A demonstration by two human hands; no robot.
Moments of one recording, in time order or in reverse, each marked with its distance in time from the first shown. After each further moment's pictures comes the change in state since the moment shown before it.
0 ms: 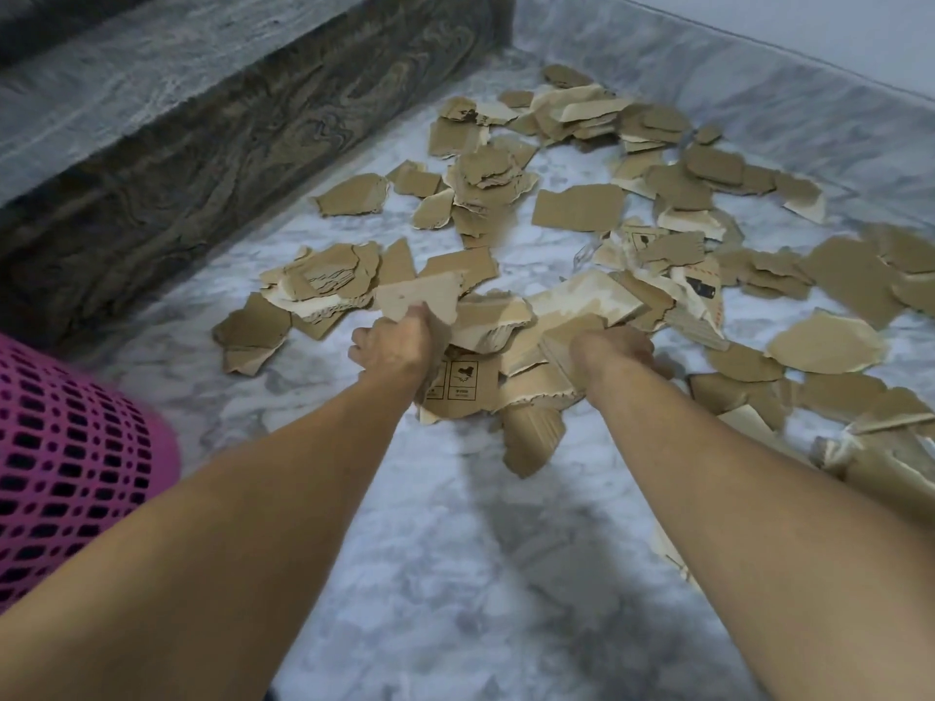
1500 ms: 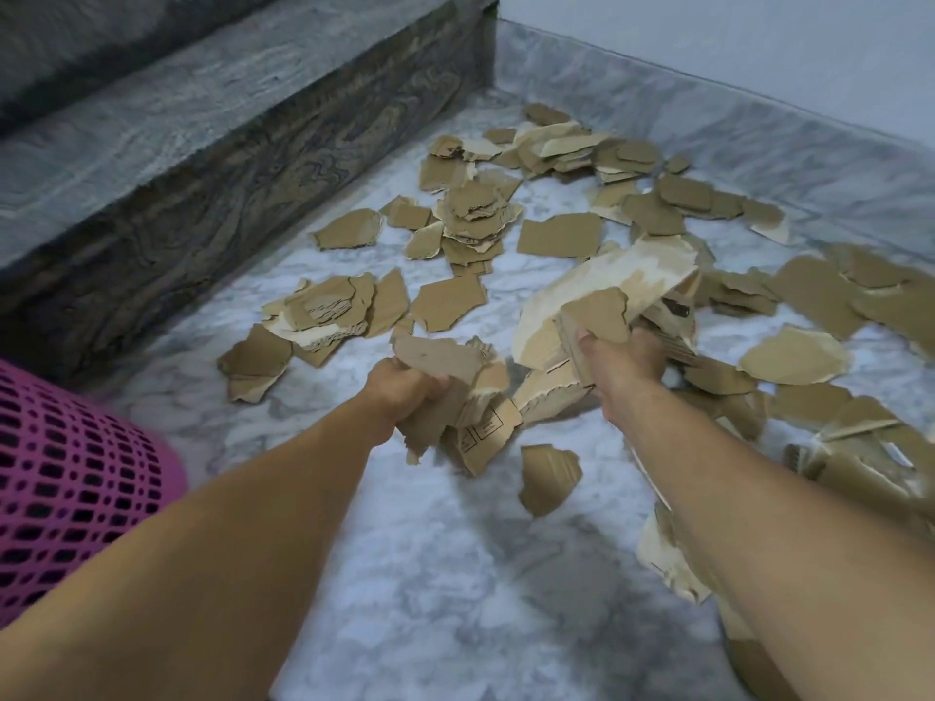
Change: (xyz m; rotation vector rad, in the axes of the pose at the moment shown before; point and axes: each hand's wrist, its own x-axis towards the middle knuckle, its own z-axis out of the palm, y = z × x) left_hand -0.012 -0.013 -0.017 -0.176 -0.390 0.054; right_hand -0.026 0.009 -0.040 0.489 0.066 -0.257
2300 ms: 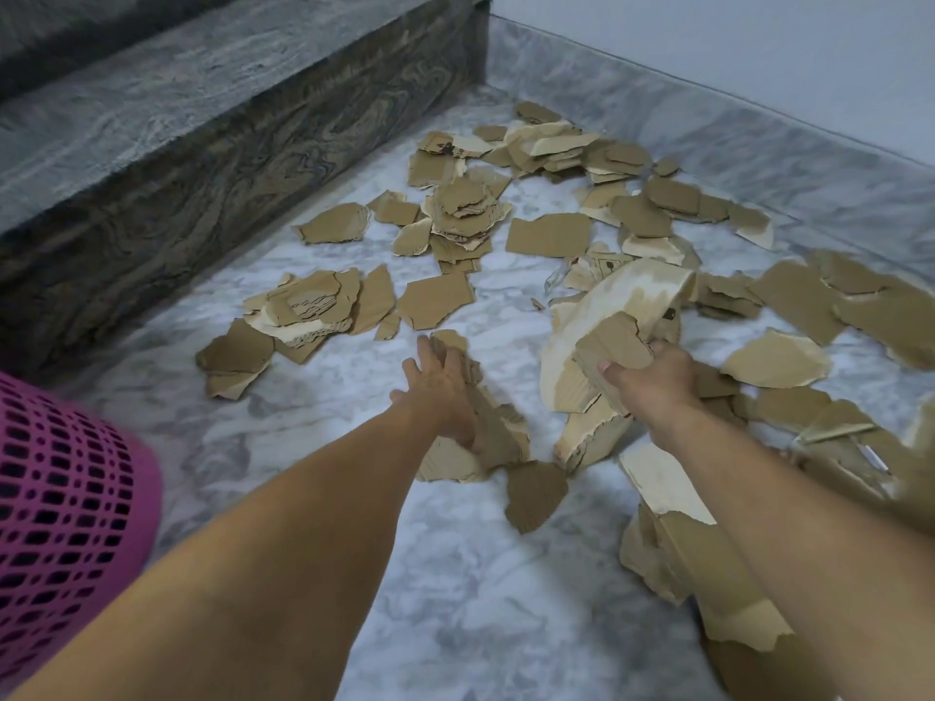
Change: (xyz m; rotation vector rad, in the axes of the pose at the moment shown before) left_hand 0.004 0.005 0.058 1.133 -0.107 0.194; right_hand 0.018 0.013 -0.048 -0.350 -0.064 -0.151
